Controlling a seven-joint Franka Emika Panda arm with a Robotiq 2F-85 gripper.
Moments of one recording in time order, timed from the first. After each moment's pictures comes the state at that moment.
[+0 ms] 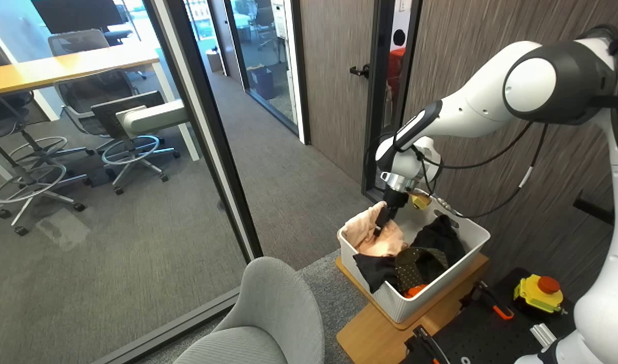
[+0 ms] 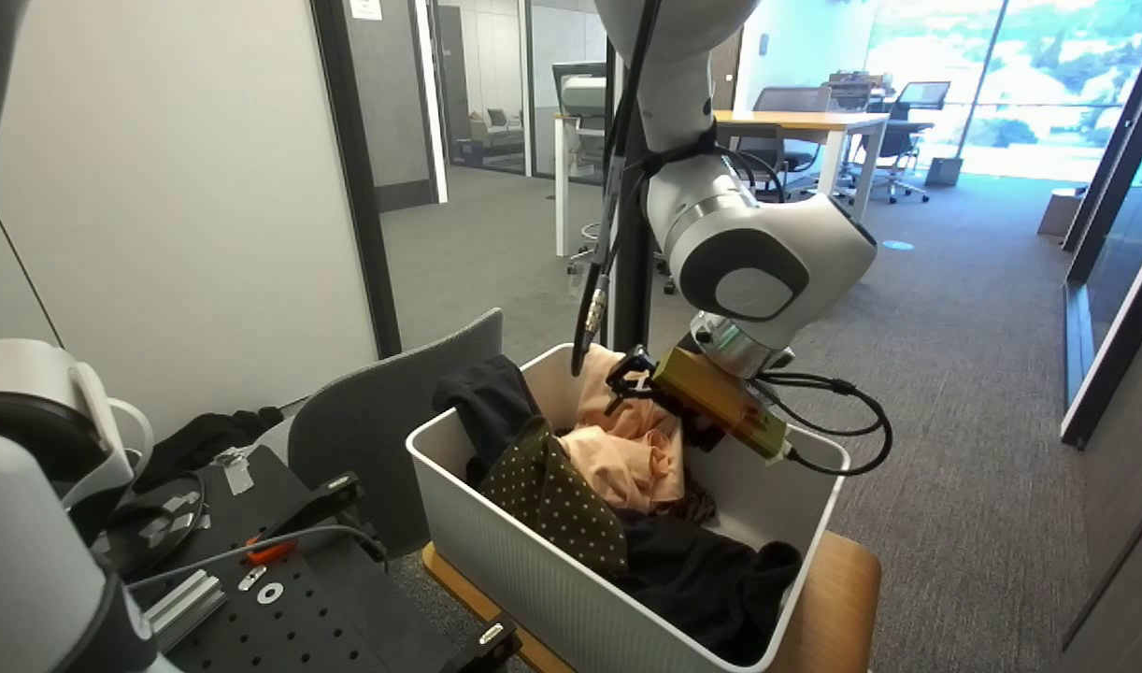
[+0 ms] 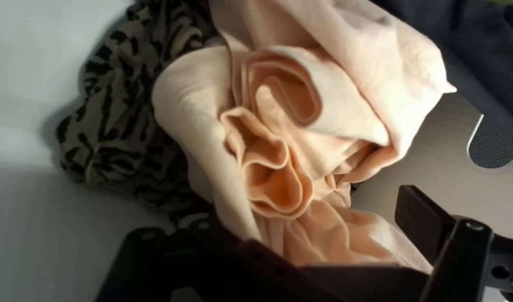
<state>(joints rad) -0.35 0.66 0.17 -2.01 0.50 2.31 -1.07</state>
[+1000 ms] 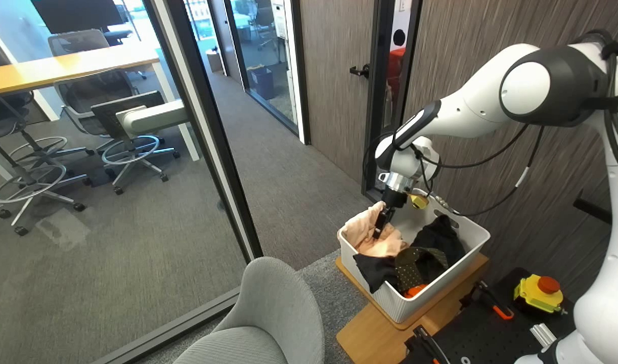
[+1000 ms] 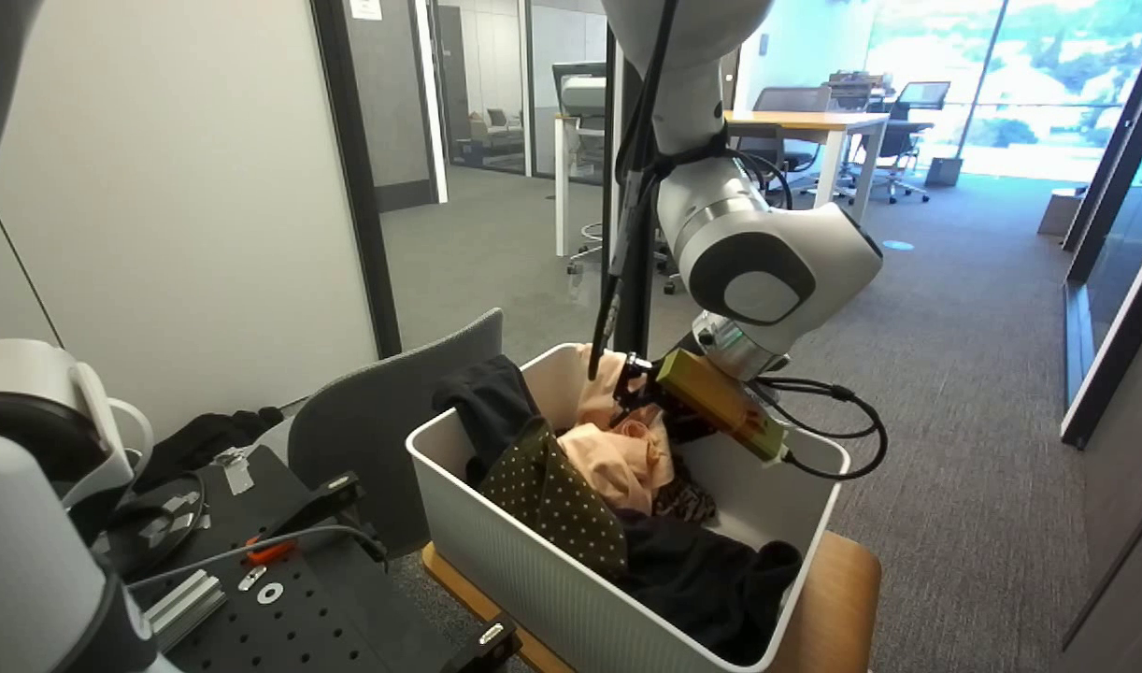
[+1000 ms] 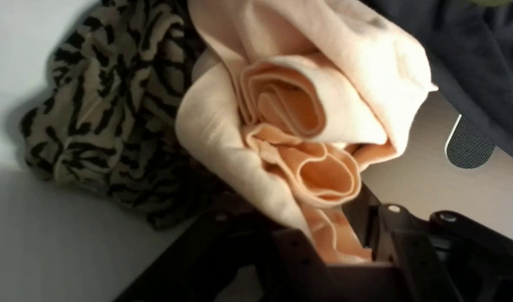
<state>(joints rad) -0.35 0.69 0.17 -1.97 0.52 2.24 -1.11</state>
